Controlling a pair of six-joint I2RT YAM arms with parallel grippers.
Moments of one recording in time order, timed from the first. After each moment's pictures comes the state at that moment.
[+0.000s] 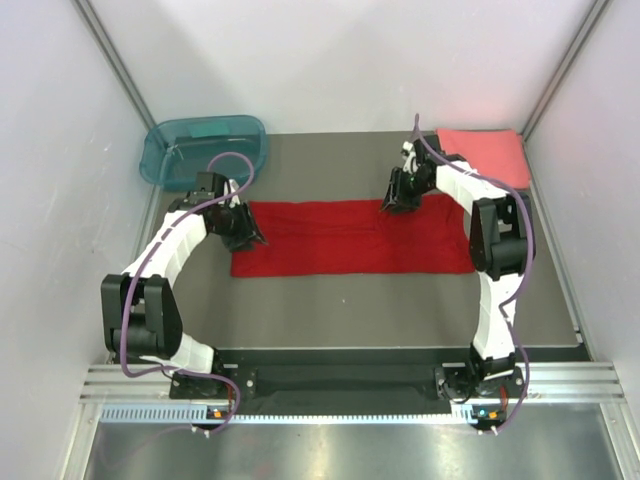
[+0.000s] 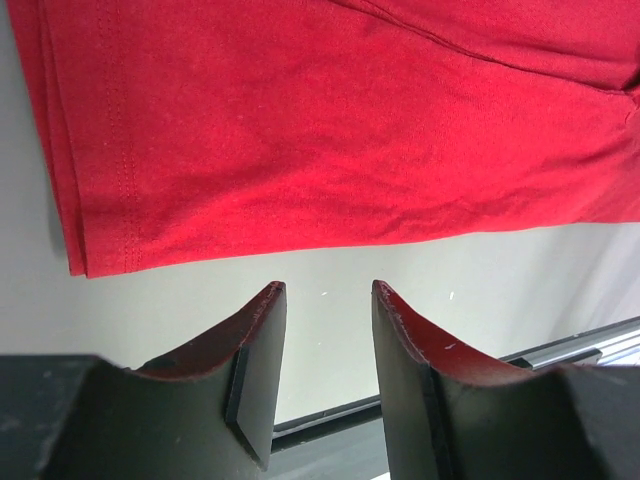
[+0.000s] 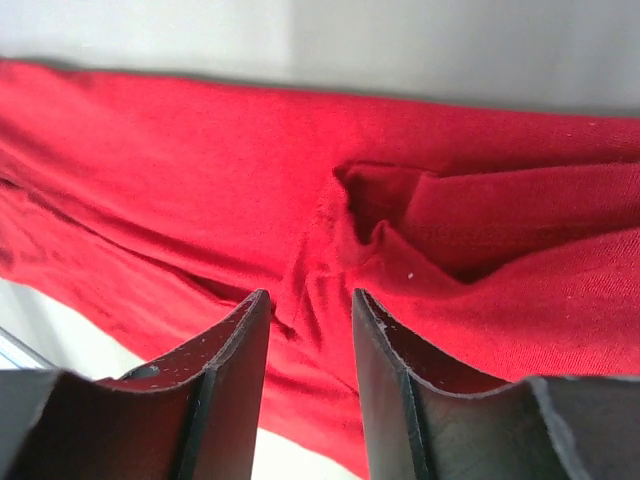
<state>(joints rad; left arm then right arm) -0.08 1.49 1.12 -0.71 0.33 -0.45 0.22 2.11 1.66 -0.63 -0.42 0.35</state>
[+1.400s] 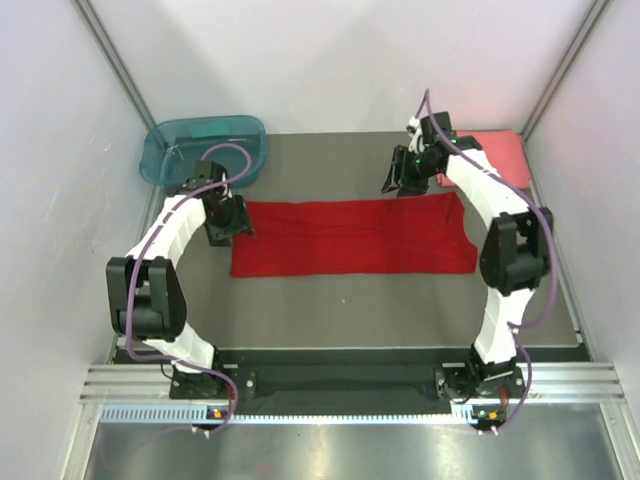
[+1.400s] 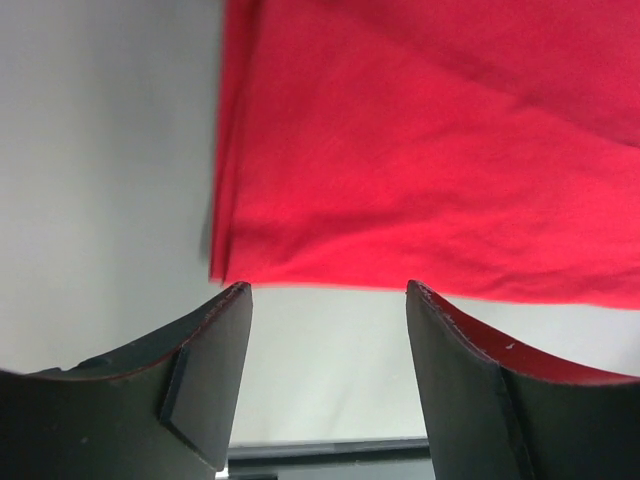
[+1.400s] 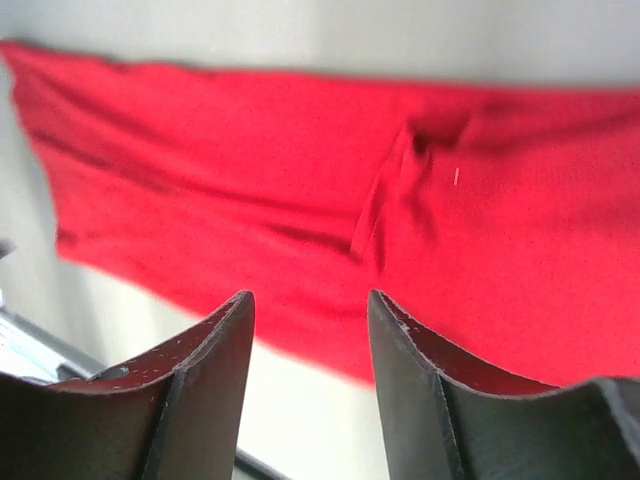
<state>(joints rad) -0.05 1.61 1.27 -0.82 0.11 -0.38 0.24 1.99 1.78 -0.78 -0.36 0.36</state>
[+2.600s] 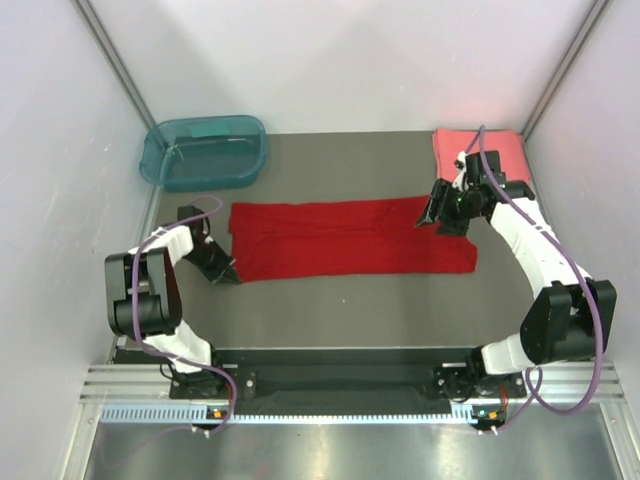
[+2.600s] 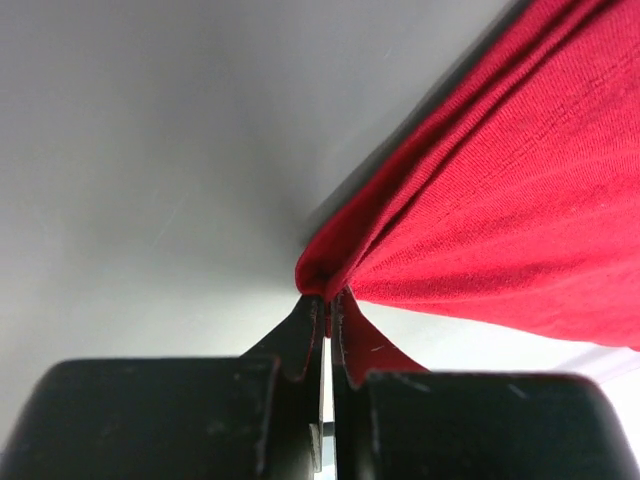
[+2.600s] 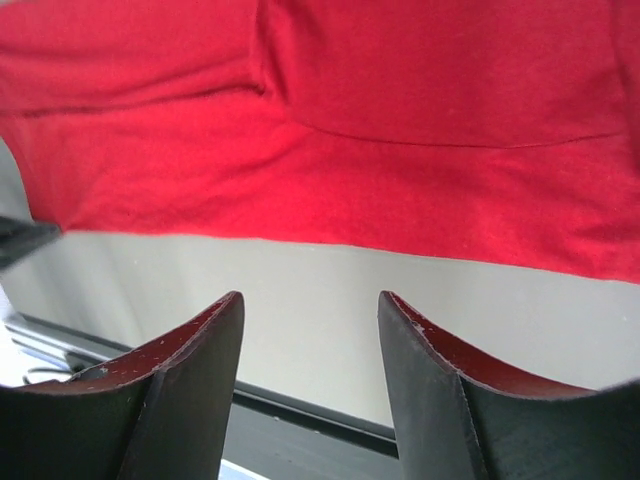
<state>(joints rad) 0.15 1.65 0.91 -0.68 0.27 -0.61 0.13 1.44 1.24 -0.81 -0.30 0.43</state>
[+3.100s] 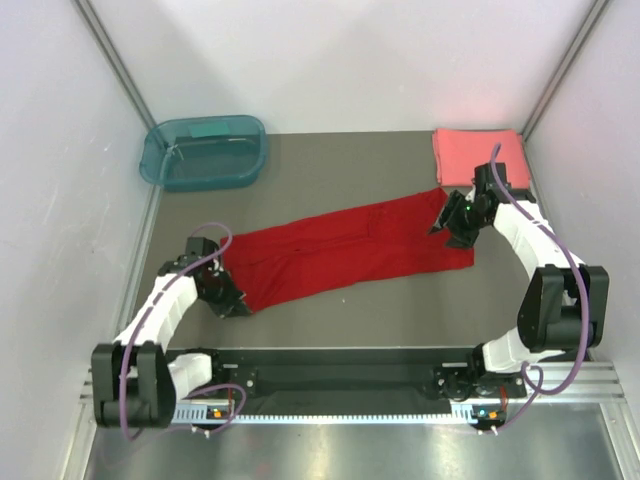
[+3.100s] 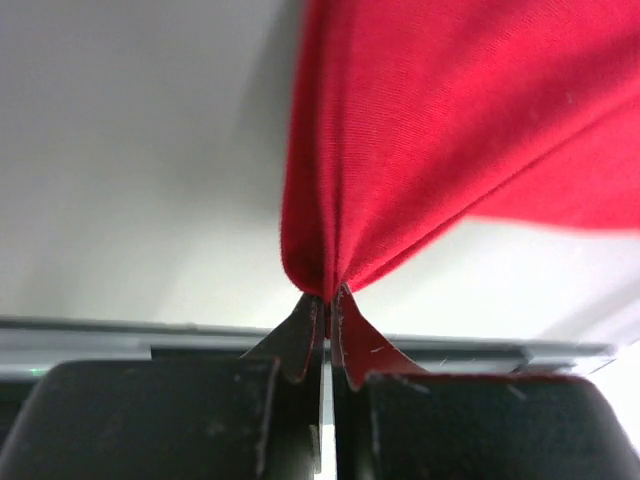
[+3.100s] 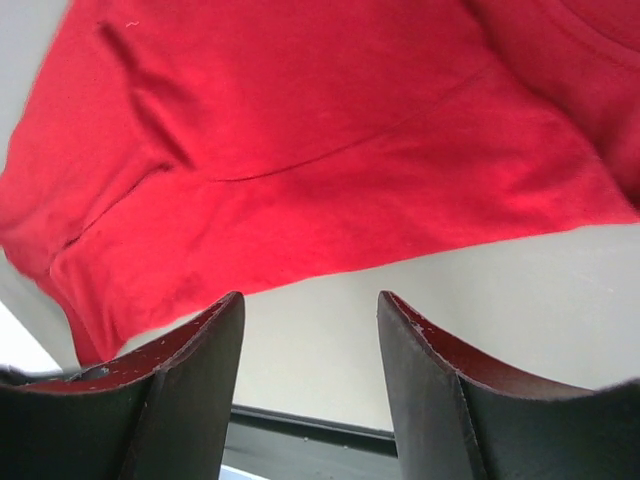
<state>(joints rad) 0.04 1.15 0.61 -0.81 0.28 -0.67 0.03 1.50 1.14 -0.76 -0.27 0.57</state>
